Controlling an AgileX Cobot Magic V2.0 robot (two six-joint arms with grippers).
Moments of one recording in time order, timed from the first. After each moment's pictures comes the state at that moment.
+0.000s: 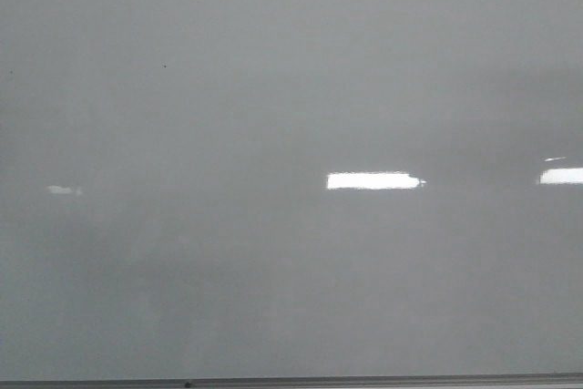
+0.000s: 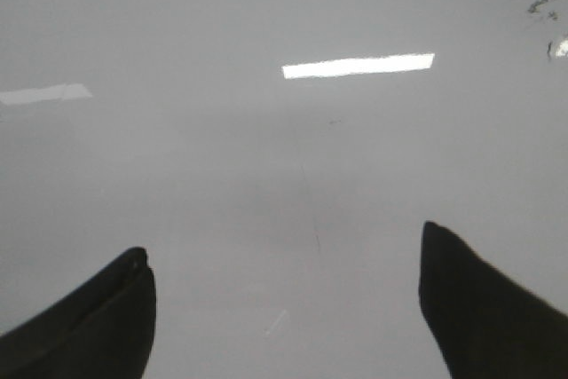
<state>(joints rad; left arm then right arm) 0.04 1.26 -0.64 -0.05 0.35 -0.04 -0.03 0.28 -0.36 0.18 0.41 -0.04</state>
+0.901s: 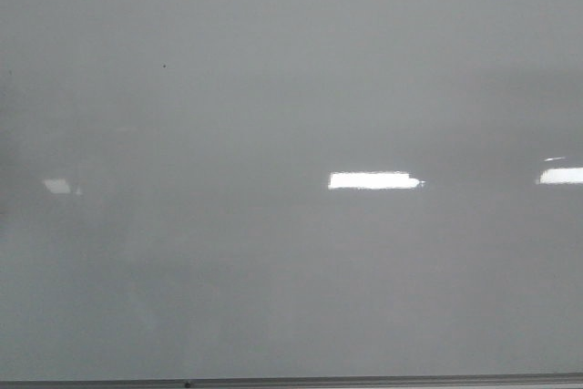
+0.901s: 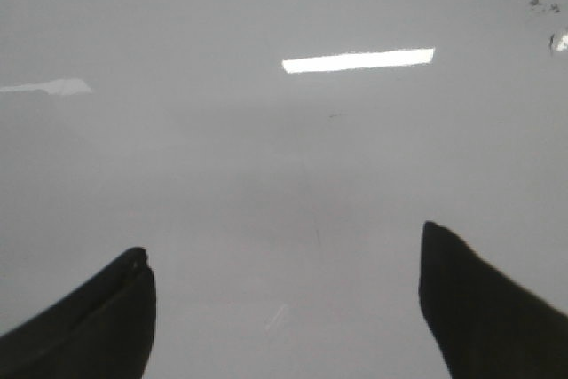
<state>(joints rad) 0.03 1.46 -0.69 0.00 0.18 -0.04 -0.03 0.28 -0.36 0.18 0.42 -0.04</state>
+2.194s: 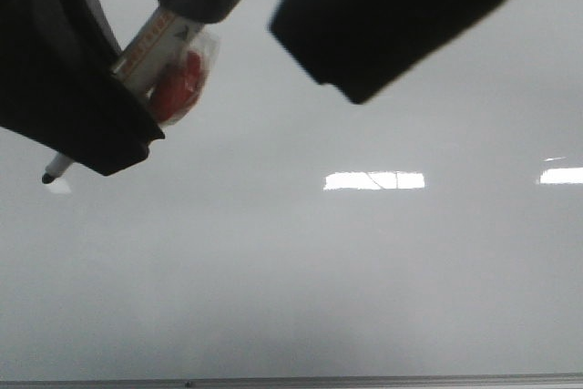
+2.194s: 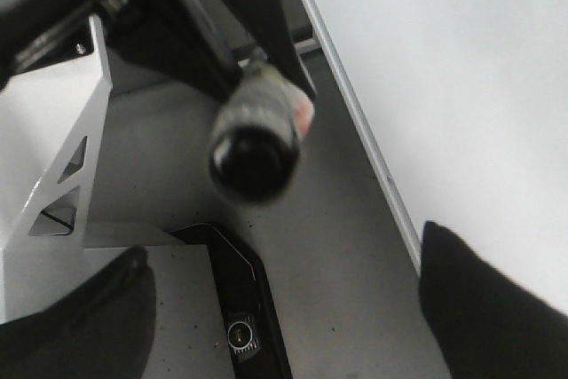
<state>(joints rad) -0.91 1.16 -0.91 0.00 0.80 0.55 0.72 1.15 -0.96 0.57 0.80 -0.75</state>
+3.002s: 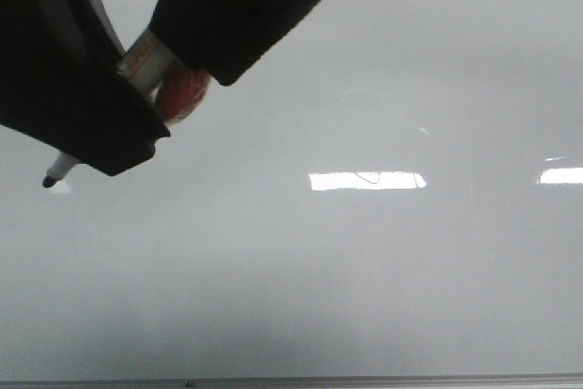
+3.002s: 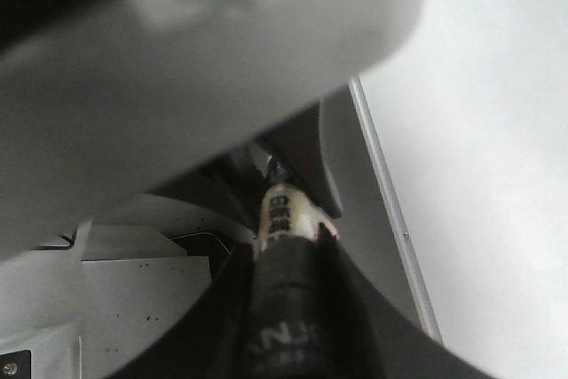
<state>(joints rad) -0.91 1.16 -0.91 -0.03 0.79 0.54 0.80 1.30 -1.07 0.59 0.77 -0.80</state>
